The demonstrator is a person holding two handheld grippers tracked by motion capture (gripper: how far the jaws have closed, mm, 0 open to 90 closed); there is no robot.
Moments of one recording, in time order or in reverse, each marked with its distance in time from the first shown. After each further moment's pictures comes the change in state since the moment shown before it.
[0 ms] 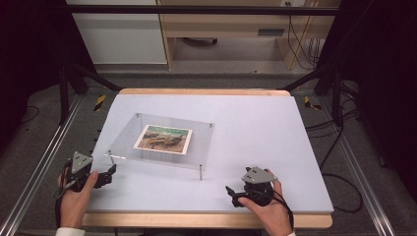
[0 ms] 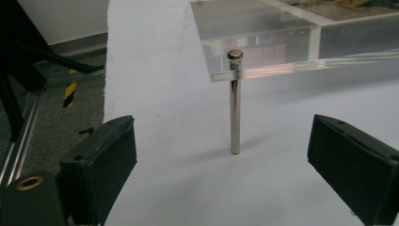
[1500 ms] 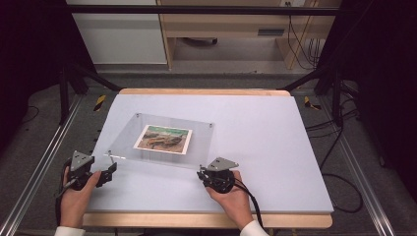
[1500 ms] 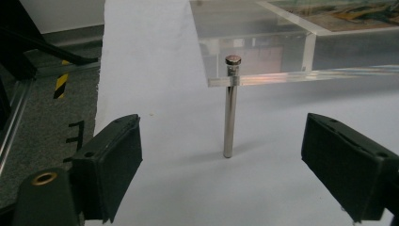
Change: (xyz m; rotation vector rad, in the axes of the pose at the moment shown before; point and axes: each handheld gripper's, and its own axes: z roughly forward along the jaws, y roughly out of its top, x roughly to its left) left arm -0.001 0.003 0.000 0.004 -0.006 -0.063; right arm 0.045 0.040 0.081 -0.017 0.152 0.058
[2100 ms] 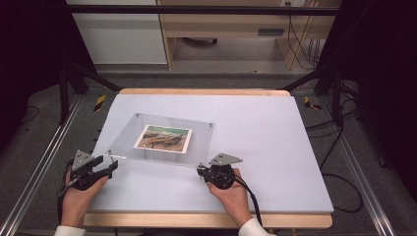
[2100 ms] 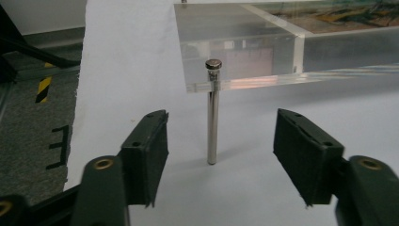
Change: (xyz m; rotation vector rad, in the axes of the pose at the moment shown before) left arm -0.001 0.000 0.006 -0.021 -0.058 -0.009; right arm -0.008 0.005 0.002 -0.049 0.064 0.121
